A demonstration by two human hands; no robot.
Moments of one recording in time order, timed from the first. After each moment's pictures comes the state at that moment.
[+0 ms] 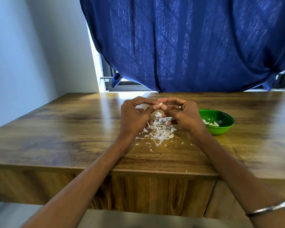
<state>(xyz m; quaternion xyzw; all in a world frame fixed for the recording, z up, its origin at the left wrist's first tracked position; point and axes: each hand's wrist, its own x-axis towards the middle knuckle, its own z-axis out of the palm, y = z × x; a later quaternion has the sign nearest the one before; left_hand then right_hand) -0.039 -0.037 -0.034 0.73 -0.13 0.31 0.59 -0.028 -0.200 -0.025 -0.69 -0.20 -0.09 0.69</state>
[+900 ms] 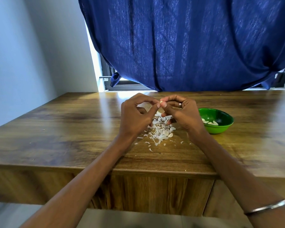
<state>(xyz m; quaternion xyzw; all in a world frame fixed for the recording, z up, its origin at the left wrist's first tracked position) -0.047 -0.041 -0.032 0.74 -0.19 0.36 0.53 -0.027 -0.200 -0.025 -0.70 -0.20 -0.12 0.68</state>
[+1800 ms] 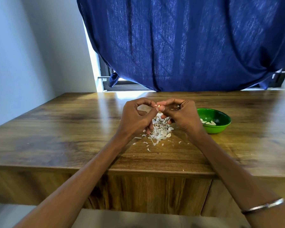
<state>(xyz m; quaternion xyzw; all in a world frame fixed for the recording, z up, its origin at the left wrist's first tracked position) -0.044 -0.037 -0.035 0.76 -0.20 0.24 0.57 -0.028 -0.204 -0.025 -0.70 -0.21 -0.12 0.67</state>
